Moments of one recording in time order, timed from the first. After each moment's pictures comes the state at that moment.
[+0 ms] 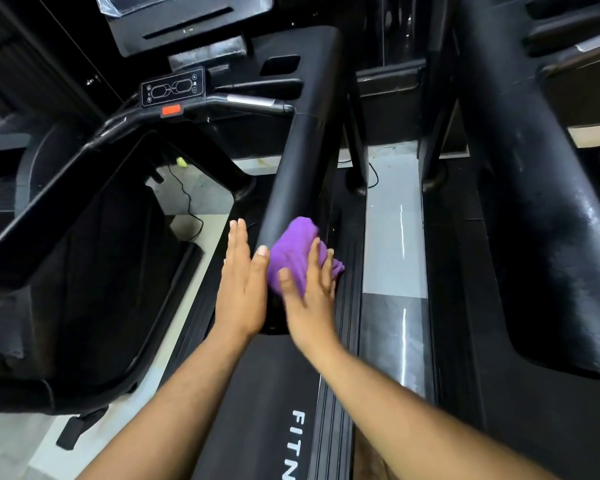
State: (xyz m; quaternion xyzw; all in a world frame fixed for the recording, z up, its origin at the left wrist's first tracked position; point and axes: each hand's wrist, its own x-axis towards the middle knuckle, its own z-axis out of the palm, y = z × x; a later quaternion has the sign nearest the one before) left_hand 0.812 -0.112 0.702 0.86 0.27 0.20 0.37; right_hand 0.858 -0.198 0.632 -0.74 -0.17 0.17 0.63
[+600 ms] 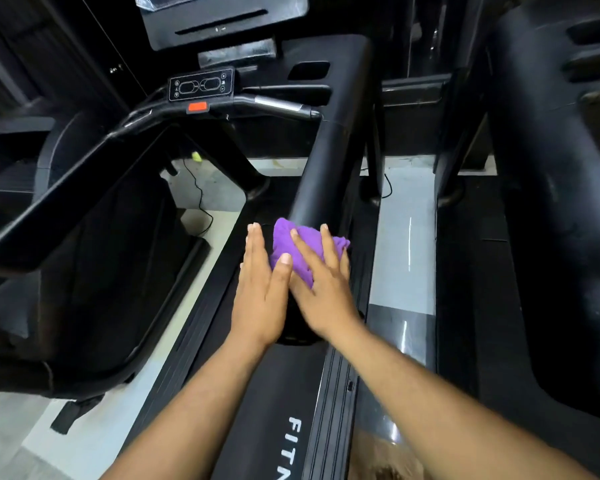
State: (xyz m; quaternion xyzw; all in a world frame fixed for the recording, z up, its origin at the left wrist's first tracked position) left_hand 0.818 -0.109 0.702 0.86 0.28 0.20 0.38; right_hand 0.902 -0.192 0.651 -0.77 -0.31 0.15 0.53
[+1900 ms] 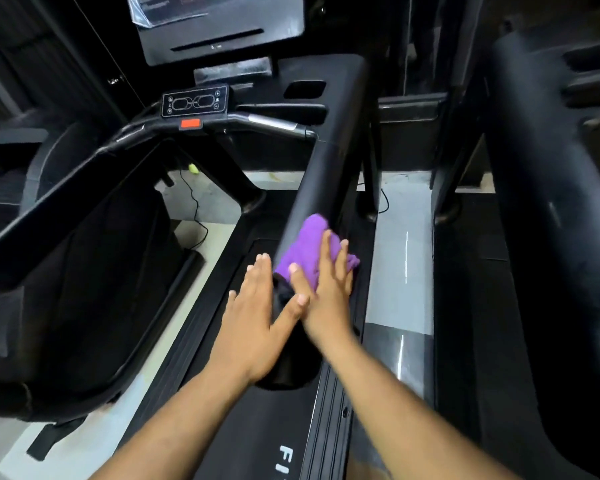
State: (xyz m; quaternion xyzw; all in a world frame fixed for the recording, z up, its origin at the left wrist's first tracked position) left_hand 0.819 -0.103 0.709 0.93 0.27 0.05 0.26; right_hand 0.928 -0.170 0.647 -0.76 -0.19 0.15 0.60
